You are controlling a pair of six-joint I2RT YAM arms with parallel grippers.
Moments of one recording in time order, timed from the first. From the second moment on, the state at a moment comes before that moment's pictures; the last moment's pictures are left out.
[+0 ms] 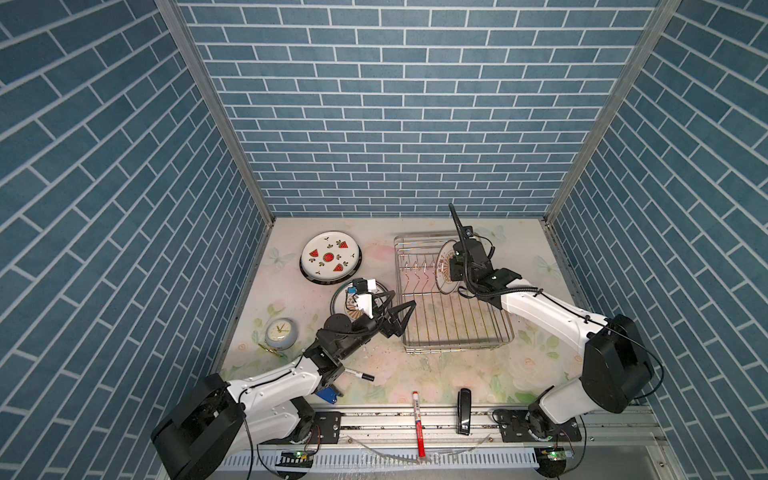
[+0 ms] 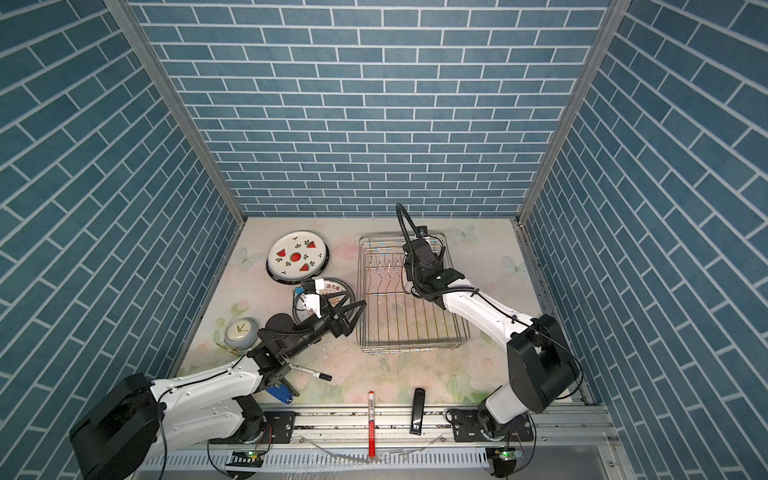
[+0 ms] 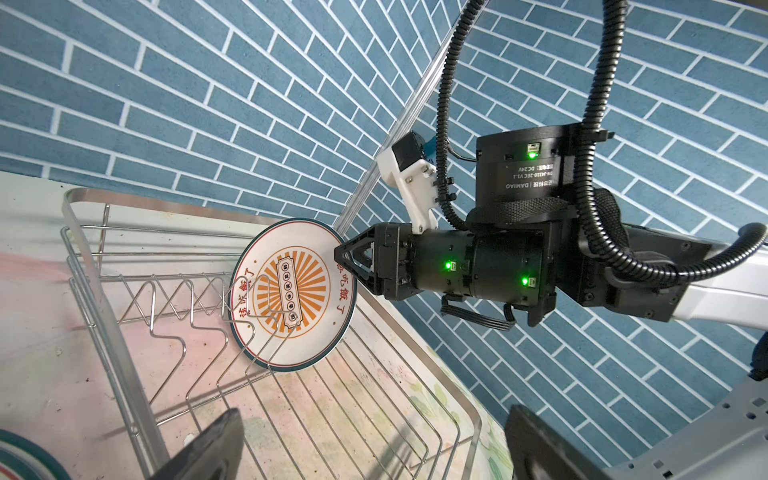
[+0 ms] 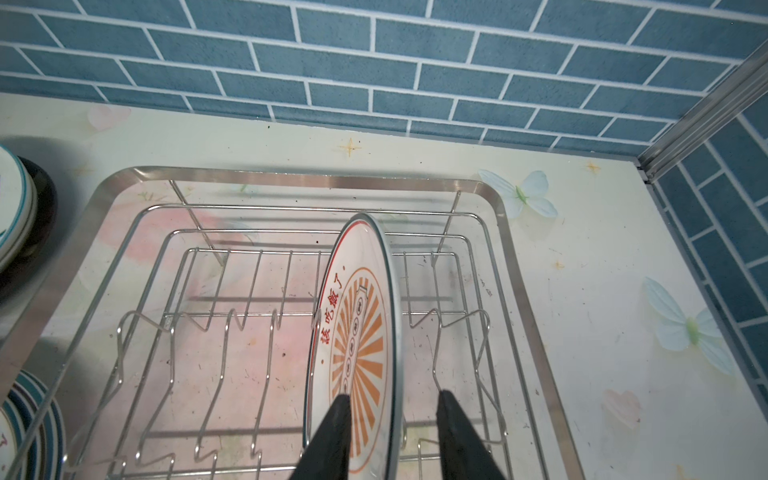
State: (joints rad) left arm -0.77 1.10 0.29 0.88 0.13 -0.62; right arm 0.65 1.54 1.12 -0.26 0.48 0.26
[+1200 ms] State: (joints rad) left arm -0.77 1.17 0.35 0.74 0.00 -0.64; right arm 0.72 1.70 1.28 -0.36 0.75 0.37
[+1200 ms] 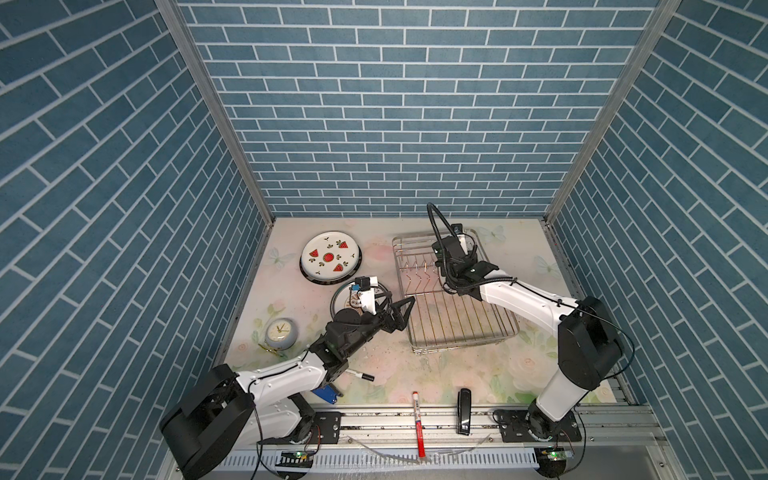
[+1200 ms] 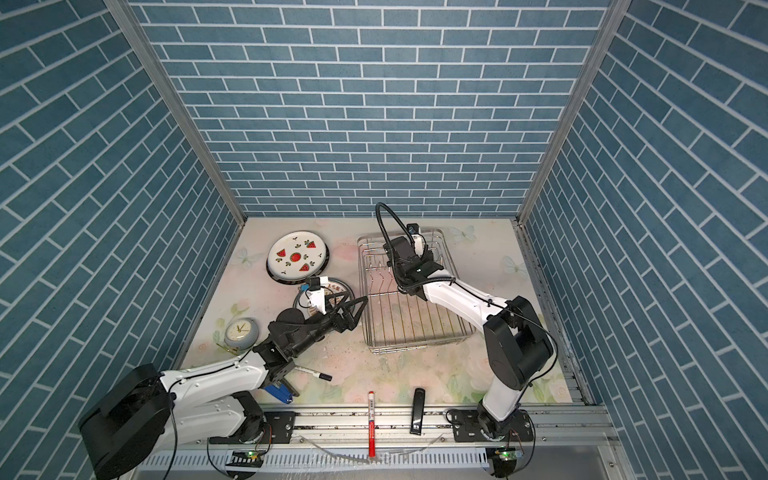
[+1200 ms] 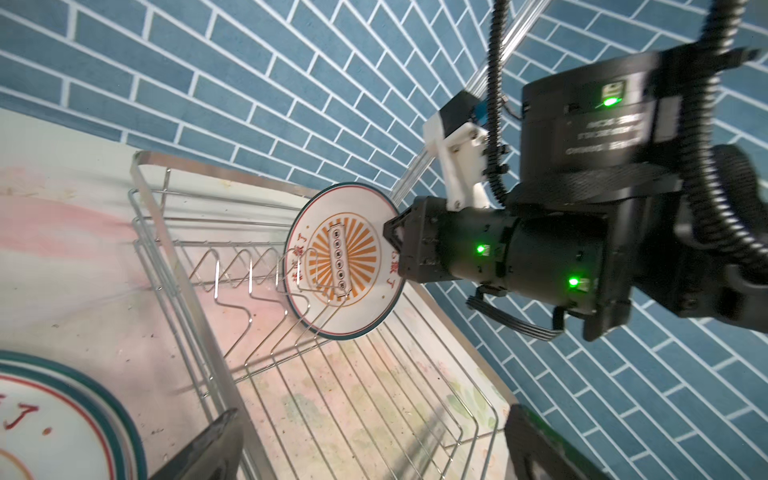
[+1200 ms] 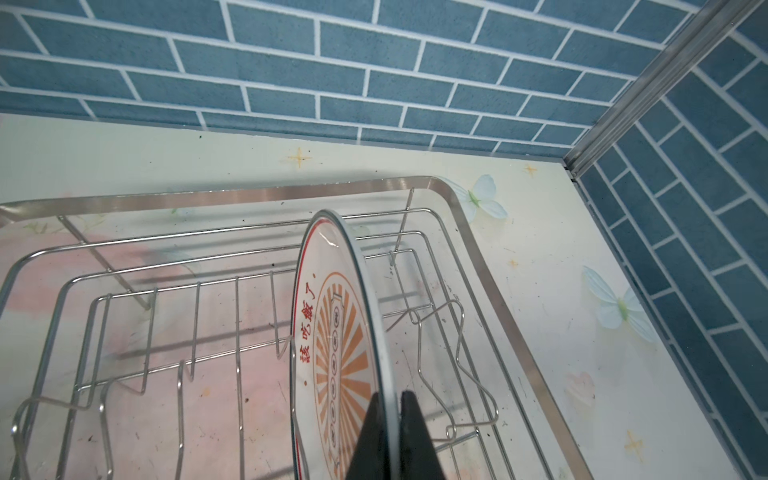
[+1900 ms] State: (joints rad) left arm -0.77 1.18 0.36 0.68 -0.02 -0.66; right arm 0.69 1.68 1.28 -0.40 0.84 0.38
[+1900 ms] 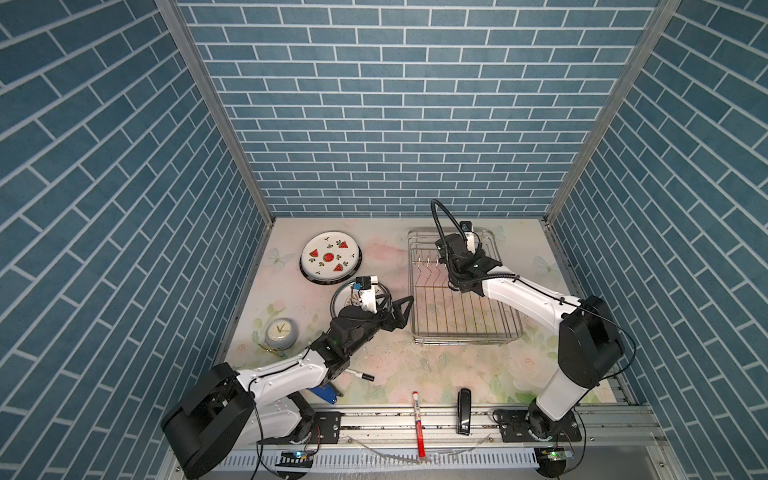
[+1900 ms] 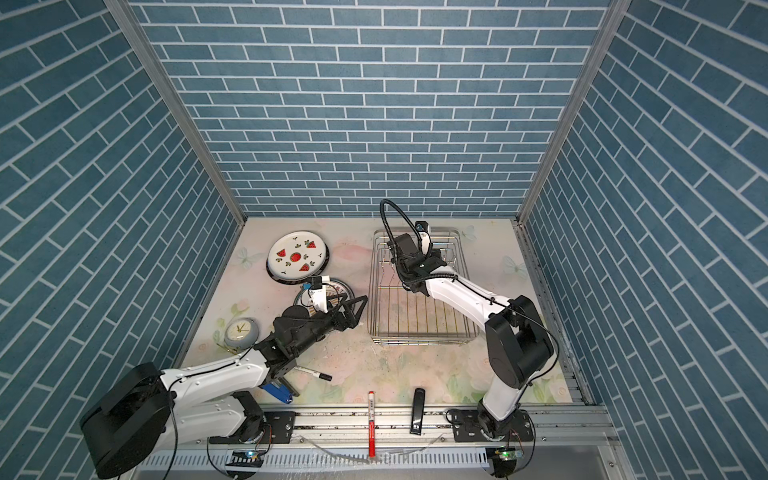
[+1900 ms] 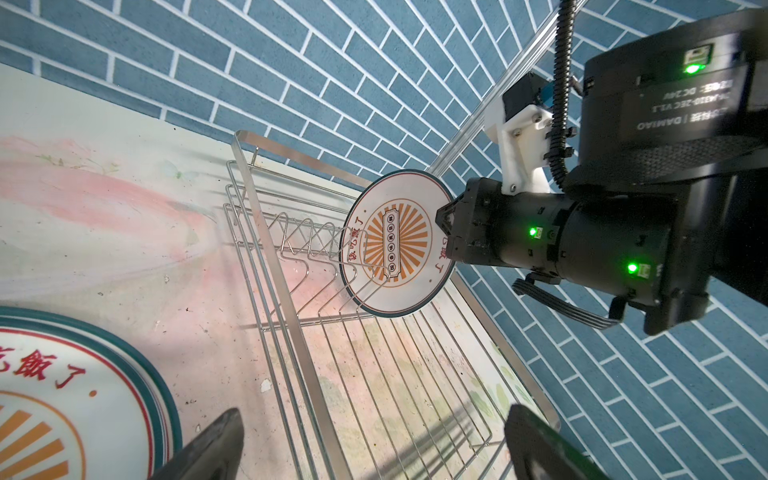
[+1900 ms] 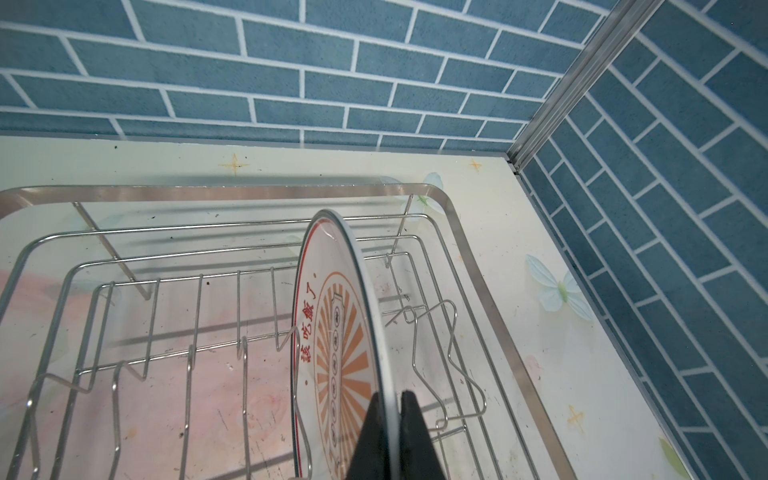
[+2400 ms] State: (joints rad) left arm -0.77 1.16 0.36 0.70 -0.02 -0.68; right arm 0.76 1.53 1.18 -0.26 0.95 0.21
